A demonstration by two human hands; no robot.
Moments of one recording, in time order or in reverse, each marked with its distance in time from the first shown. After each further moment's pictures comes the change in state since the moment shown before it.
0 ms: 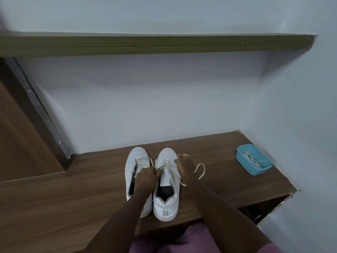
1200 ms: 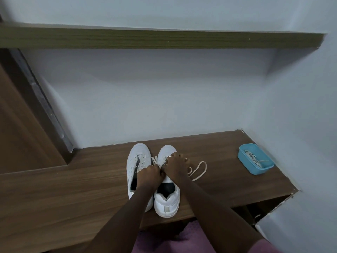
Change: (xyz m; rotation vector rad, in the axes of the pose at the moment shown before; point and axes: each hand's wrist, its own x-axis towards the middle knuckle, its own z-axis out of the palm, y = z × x) left_hand -0.007 0.004 0.005 0.316 -0.004 0.056; right_hand -0.029 -0.026 0.020 -0.510 0.052 -0.260
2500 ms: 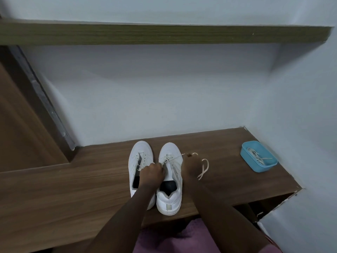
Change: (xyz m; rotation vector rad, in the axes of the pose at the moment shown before) left_hand -0.003 0.005 -0.003 0.072 0.010 0.014; right_hand -0.003 0.020 -0.013 0.666 0.300 0.607
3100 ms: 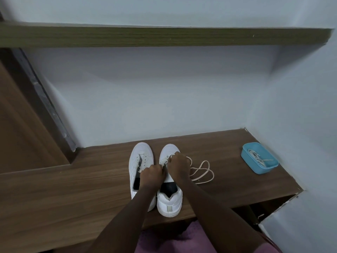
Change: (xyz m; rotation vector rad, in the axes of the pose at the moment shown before) left_hand 0.000 -0.002 -0.001 -0.024 0.000 0.001; right_hand -0.021 -0.012 0.017 -0.464 -0.252 -0.554
